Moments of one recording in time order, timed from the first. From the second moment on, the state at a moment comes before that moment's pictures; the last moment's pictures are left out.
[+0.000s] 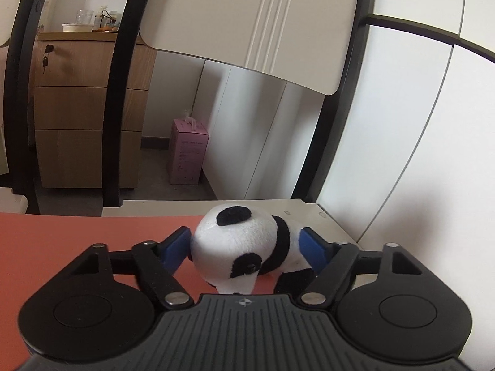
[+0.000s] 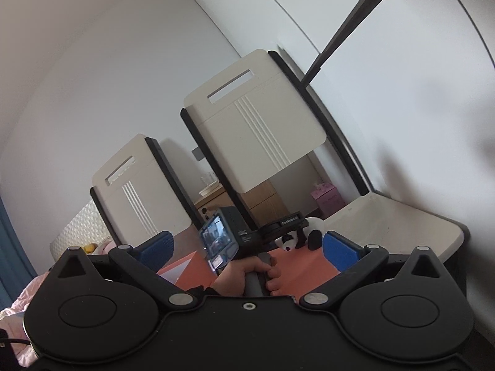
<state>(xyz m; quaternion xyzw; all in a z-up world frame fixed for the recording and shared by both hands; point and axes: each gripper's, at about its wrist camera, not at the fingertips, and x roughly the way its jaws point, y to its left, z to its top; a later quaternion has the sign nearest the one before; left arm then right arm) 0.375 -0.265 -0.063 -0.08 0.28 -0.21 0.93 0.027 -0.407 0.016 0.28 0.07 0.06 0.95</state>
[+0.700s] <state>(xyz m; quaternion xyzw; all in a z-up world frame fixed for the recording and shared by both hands) 0.319 -0.259 -0.016 -0.03 0.24 -0.23 0.94 0.052 -0.393 0.010 0.20 0.13 -0.01 0.97</state>
